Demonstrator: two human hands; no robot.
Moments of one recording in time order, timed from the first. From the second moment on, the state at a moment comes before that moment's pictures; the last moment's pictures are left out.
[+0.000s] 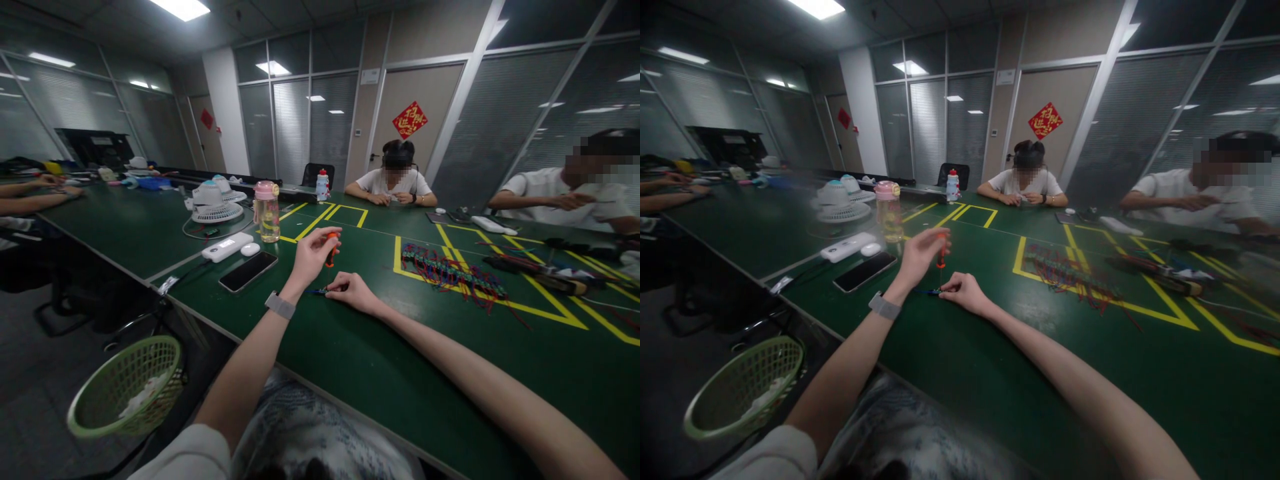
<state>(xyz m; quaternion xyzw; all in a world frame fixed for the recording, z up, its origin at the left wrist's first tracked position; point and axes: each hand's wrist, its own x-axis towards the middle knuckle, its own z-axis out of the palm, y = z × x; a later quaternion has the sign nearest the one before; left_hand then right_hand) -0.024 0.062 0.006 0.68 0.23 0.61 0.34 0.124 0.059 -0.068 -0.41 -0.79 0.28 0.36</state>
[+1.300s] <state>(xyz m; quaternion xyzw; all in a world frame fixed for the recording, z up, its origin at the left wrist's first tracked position) -0.029 0.059 0.006 0.68 0.28 0.64 0.24 0.123 0.059 -0.072 -0.41 -0.79 0.27 0.37</state>
